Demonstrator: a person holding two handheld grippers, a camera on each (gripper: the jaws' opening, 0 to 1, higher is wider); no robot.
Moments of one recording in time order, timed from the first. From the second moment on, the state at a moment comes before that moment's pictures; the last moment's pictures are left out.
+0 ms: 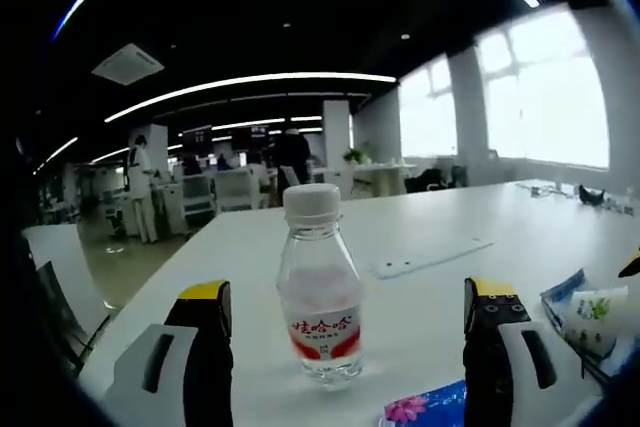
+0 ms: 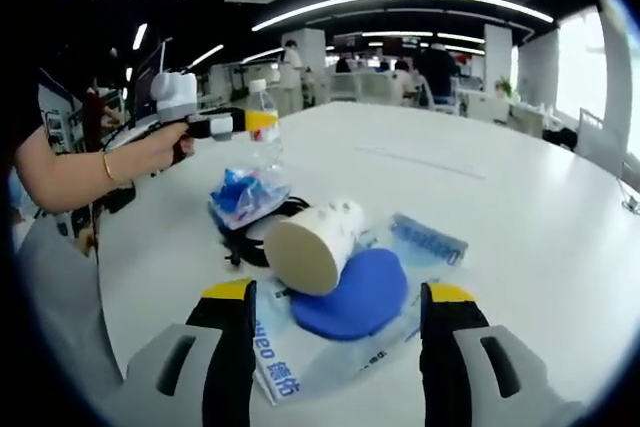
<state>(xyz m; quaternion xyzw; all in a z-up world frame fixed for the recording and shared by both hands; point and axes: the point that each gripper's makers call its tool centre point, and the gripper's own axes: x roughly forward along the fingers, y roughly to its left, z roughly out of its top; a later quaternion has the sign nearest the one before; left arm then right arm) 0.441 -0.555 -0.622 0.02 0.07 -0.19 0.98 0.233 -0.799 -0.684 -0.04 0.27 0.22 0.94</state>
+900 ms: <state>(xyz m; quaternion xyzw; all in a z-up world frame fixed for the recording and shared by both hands) 0.351 -0.585 -0.619 0.07 0.09 -0.31 0.95 0.247 -0.781 -0.677 -0.13 0.23 0.27 0.93</state>
